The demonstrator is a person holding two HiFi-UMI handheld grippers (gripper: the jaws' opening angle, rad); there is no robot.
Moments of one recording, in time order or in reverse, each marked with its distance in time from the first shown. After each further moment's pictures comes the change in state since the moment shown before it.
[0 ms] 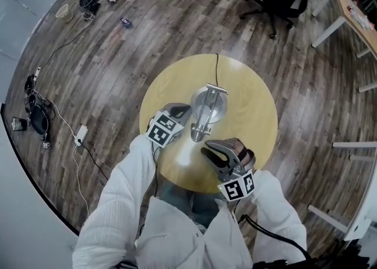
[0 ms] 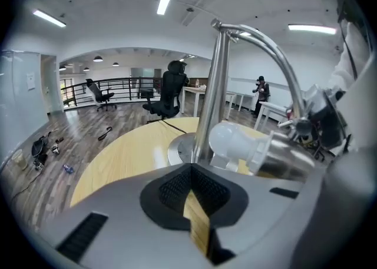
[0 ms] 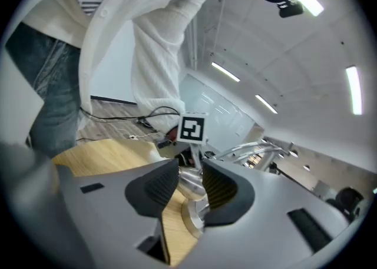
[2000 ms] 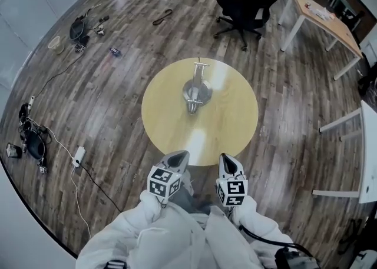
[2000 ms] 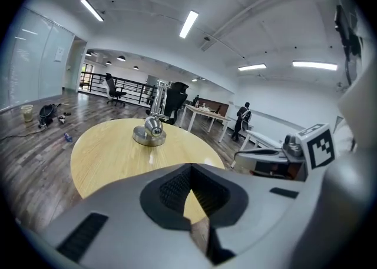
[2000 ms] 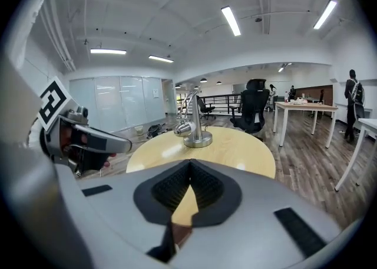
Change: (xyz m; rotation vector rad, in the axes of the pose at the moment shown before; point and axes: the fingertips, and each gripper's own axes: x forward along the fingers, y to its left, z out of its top) left arm -0.202 -0.226 -0.080 -0.249 -0.203 -0.031; right arm -0.151 0.119 0.019 0.943 0.353 -0.639
